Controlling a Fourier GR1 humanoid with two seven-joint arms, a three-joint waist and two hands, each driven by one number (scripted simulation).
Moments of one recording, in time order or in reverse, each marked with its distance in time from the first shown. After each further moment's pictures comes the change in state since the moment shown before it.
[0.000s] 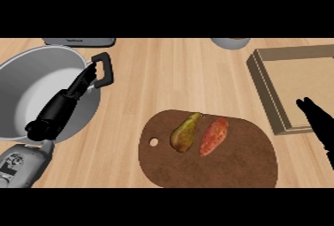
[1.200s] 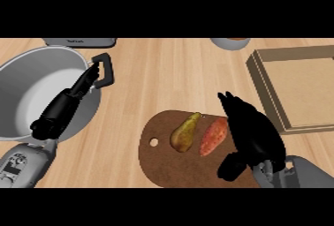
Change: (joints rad) left arm -0.005 -0.030 0.014 -0.010 -0.034 -0.017 0.027; right arm -0.477 0.358 0.337 0.419 -0.028 0.204 0.264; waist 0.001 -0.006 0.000
